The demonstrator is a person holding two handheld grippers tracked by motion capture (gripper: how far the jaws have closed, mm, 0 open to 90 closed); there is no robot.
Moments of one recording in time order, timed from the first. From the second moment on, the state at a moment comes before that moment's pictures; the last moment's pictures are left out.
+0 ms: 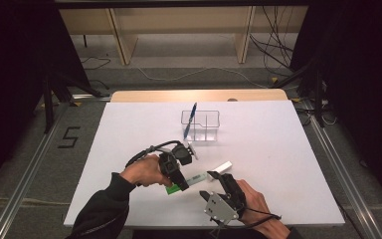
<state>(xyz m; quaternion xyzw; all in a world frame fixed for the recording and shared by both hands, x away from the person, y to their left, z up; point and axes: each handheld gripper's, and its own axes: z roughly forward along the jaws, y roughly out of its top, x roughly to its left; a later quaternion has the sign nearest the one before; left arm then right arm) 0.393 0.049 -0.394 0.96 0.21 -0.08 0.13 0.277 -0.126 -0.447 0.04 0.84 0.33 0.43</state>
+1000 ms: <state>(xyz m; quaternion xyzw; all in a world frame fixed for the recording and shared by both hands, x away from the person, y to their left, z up) 0.391 0.037 -0.387 0.96 0.21 -0.09 0.14 0.269 -0.106 -0.466 -0.04 0.82 0.24 0.51</state>
